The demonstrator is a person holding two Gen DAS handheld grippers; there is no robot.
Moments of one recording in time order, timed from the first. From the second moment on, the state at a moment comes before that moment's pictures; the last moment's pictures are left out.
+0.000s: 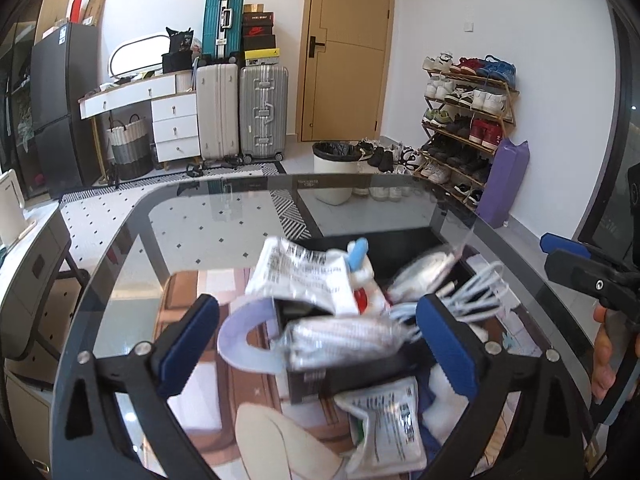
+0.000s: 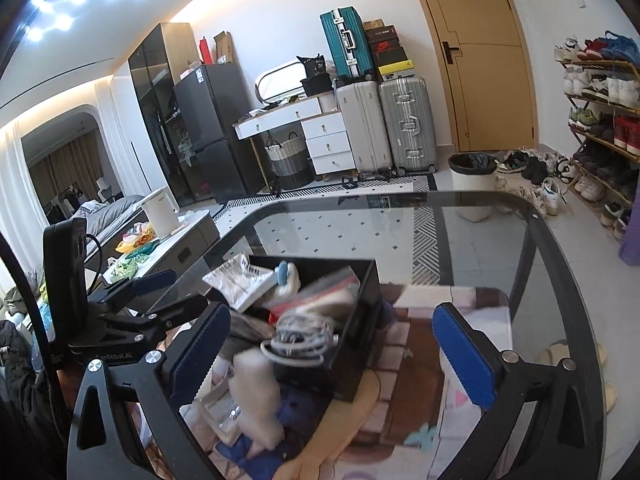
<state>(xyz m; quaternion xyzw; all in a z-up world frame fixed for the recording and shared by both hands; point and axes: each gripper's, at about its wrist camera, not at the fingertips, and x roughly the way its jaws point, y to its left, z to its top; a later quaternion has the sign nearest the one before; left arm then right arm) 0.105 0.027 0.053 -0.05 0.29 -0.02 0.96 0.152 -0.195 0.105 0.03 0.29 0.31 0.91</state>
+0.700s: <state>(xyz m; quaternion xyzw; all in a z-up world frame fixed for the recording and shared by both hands) 0.057 0.018 0.024 -0.02 0.29 -0.01 0.96 0.104 -0.191 0.074 0.03 0.31 0.30 0.90</state>
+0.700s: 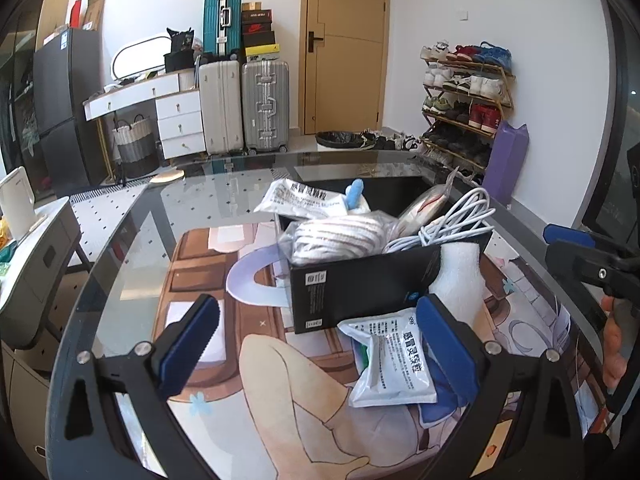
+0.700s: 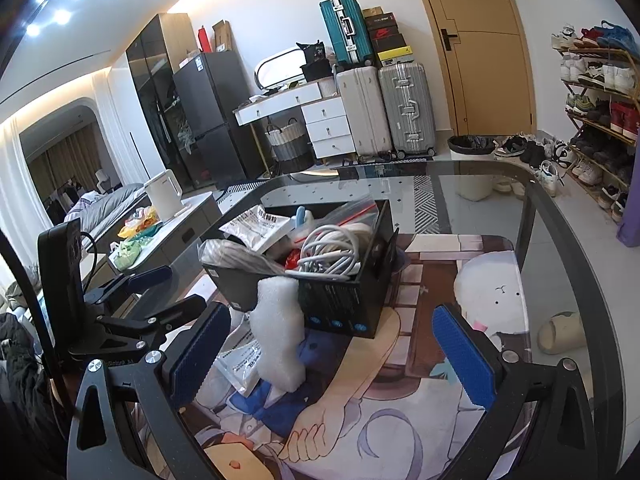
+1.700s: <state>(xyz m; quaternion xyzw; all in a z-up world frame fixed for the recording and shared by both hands) 0.053 0.018 -0.012 -0.05 0.38 -0.03 0.93 0.116 -0.160 0.037 -0.02 0.37 0.30 0.88</state>
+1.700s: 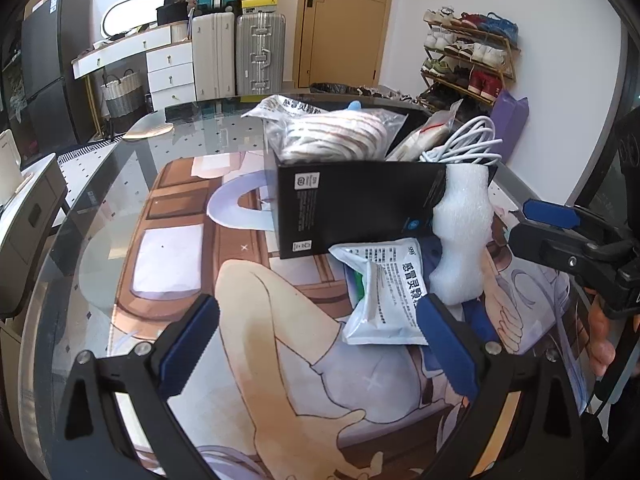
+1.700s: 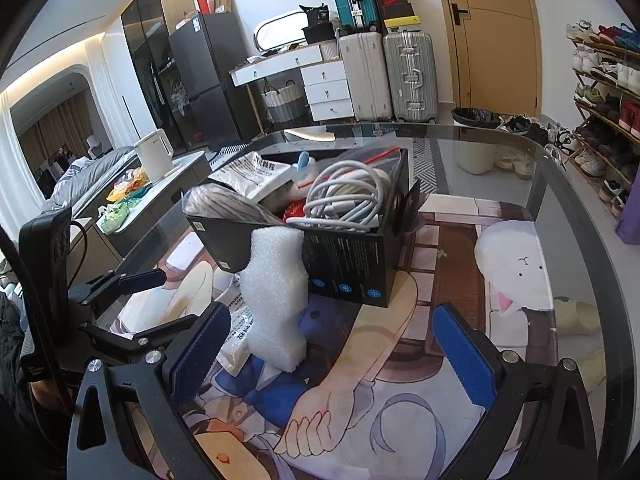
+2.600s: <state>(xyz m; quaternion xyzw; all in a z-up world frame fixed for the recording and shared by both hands) 0.057 0.020 -0.017 -0.04 0.39 -0.02 0.92 0.135 -0.128 0.010 -0.05 0.41 0.29 0.86</state>
